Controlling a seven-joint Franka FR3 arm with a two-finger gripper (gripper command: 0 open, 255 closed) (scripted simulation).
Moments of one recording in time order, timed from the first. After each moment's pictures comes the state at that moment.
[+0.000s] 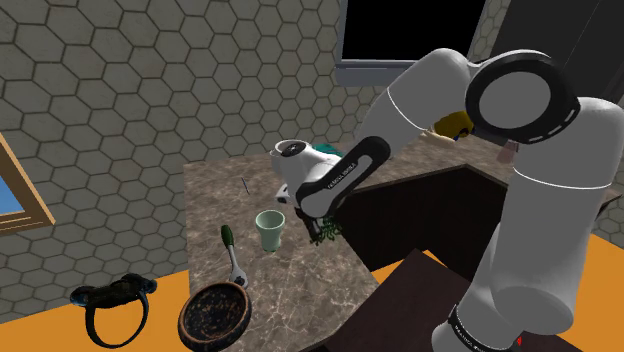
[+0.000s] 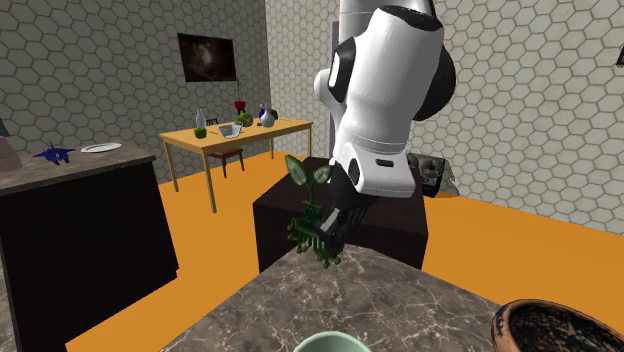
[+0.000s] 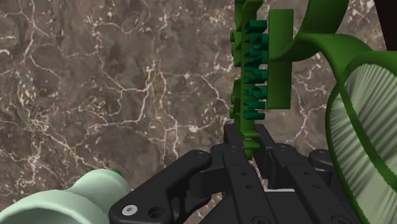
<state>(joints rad) 0.21 0.19 0.00 -2.32 -0.29 2.36 -0.80</state>
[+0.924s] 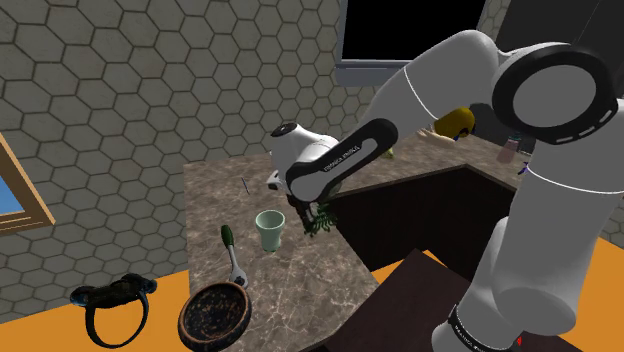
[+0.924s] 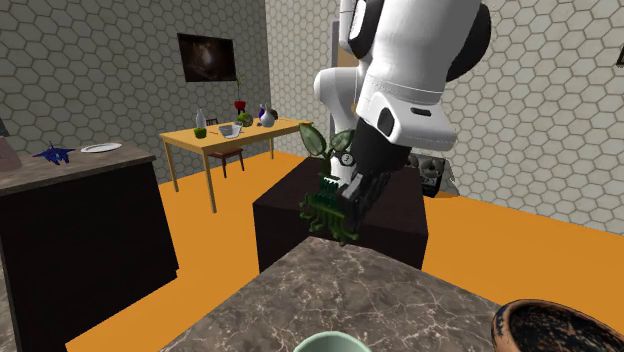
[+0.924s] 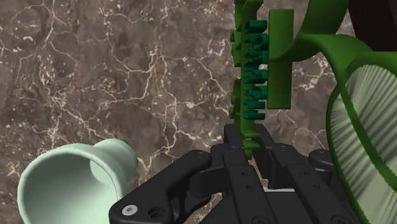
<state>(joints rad) 0.24 0.11 0.04 -2.25 -0.25 2.21 -0.80</state>
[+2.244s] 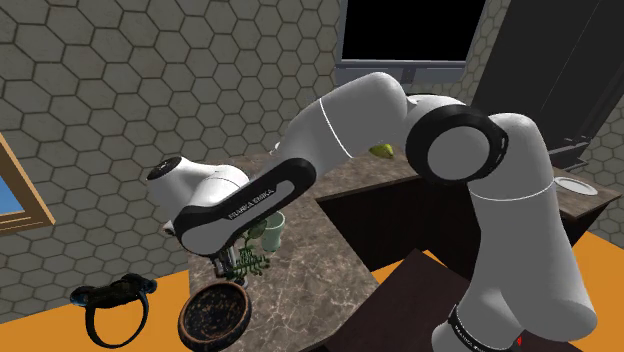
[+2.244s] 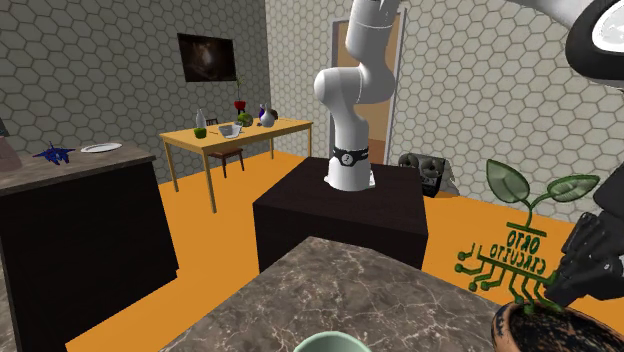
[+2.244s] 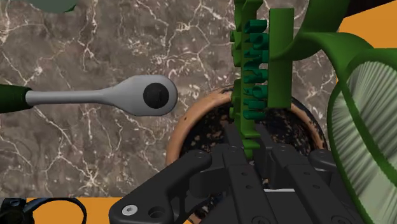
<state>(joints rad) 0.51 0.54 0.18 -1.67 -0.24 1.99 -0.45</state>
